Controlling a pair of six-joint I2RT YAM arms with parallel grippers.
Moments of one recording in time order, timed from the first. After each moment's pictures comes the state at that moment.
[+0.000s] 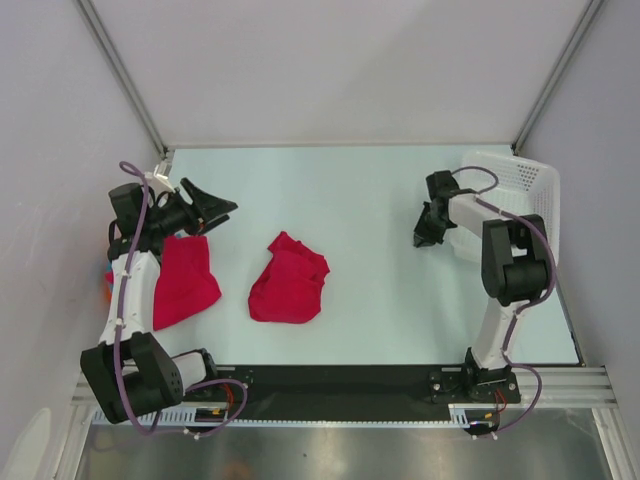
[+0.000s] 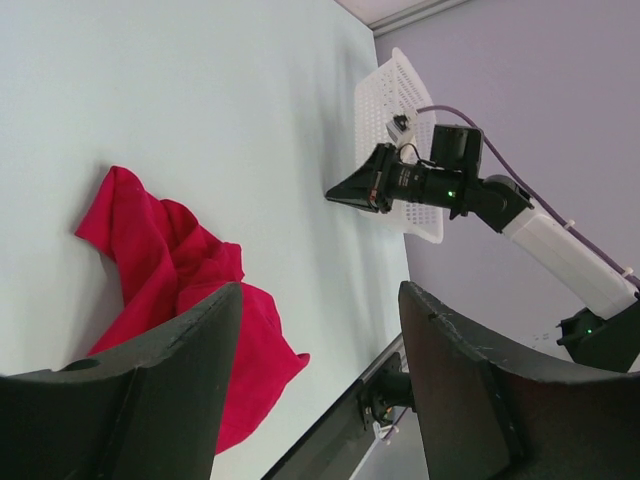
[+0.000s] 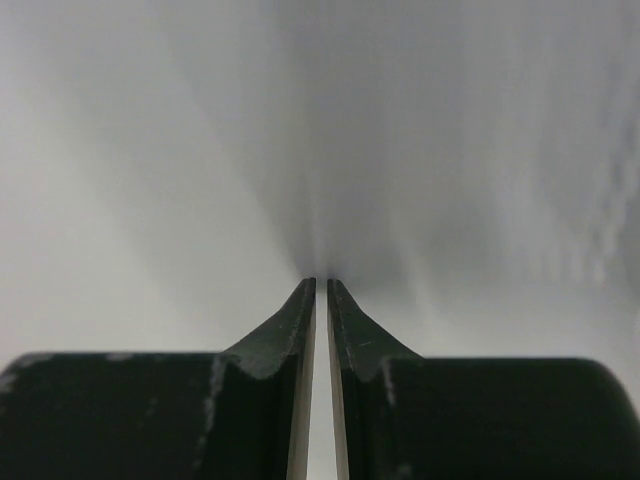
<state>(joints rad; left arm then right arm) 0.30 1.18 0.93 -0.25 1.00 -0.64 0.18 1.95 1.31 -0.57 -0.02 0.57</state>
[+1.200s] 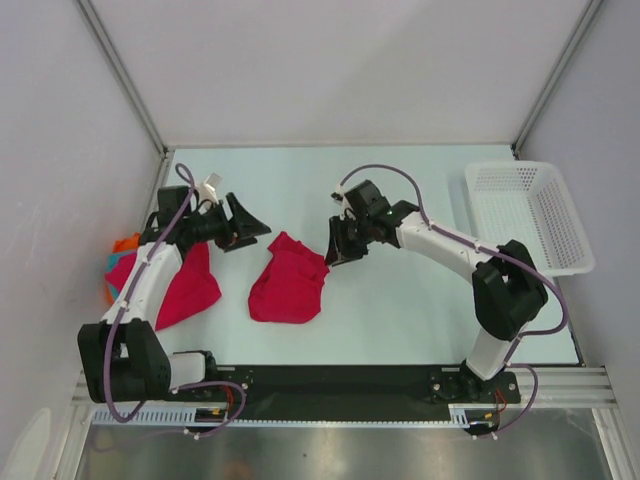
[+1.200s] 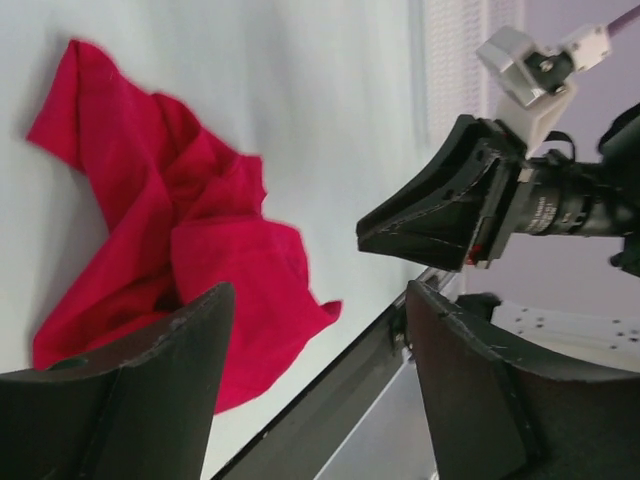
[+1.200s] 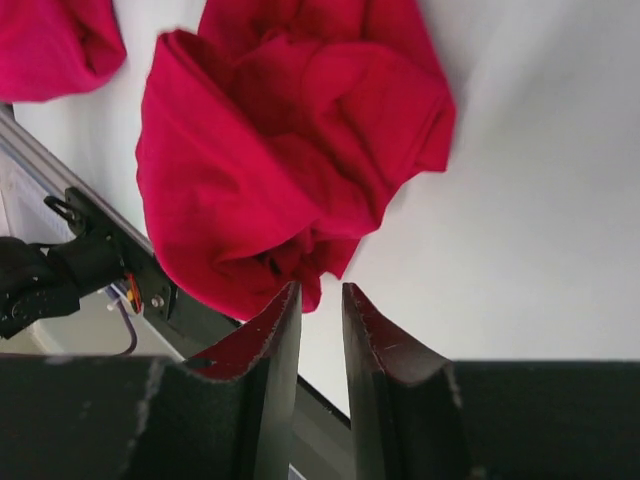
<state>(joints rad) 0.07 1.28 0.95 -0.42 0.88 -0.50 0.66 1.74 1.36 -0.54 -0.37 0.50</state>
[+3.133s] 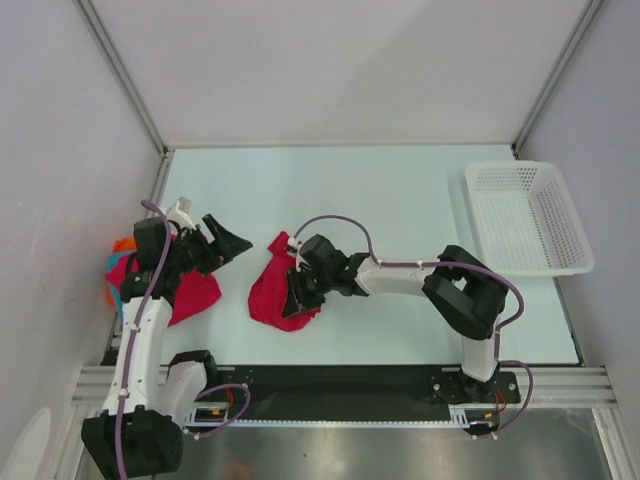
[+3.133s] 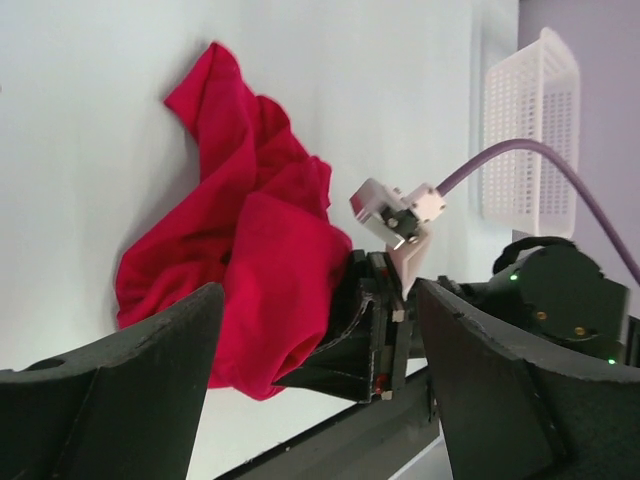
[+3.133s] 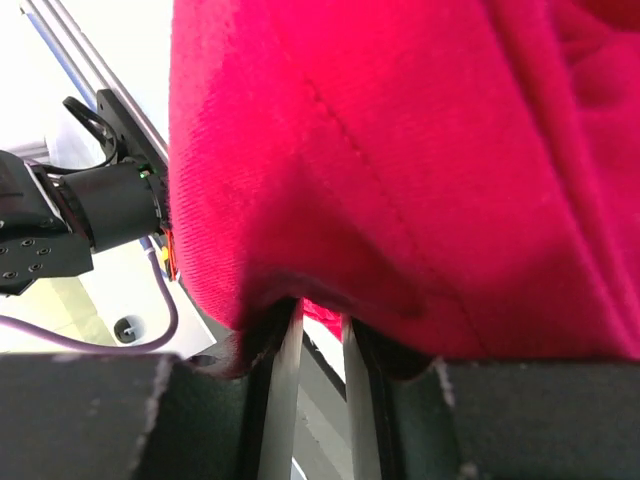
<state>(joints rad) 0.14 0.85 0.77 -0.55 0.63 -0.54 0.99 1.89 1.15 -0.06 -0.45 0.74</state>
